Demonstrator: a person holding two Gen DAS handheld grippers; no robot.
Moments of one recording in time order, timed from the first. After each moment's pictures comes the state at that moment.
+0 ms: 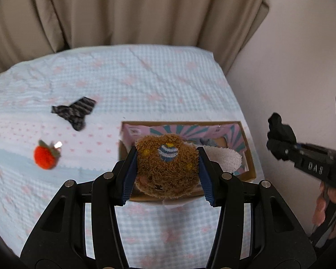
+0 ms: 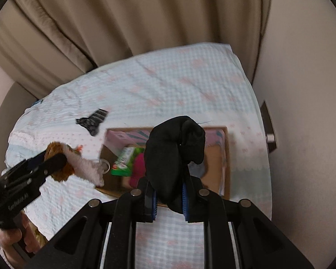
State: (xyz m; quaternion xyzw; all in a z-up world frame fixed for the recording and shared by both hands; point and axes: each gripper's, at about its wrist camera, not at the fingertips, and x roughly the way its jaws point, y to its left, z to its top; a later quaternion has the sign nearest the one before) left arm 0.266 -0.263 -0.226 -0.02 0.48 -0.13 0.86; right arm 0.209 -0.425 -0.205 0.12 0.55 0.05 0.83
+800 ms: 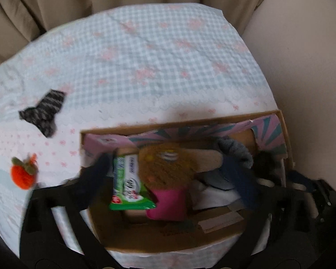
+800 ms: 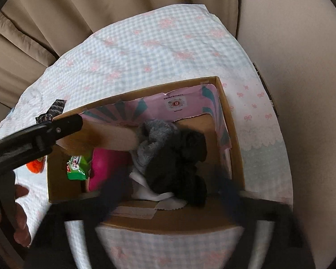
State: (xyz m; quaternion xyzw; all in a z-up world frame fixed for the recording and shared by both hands) left arm 0.367 -0.325 -0.334 0.04 0.56 -0.12 0.82; right arm 0.227 -0.436 -0.325 0.15 0.59 -0.02 0.79
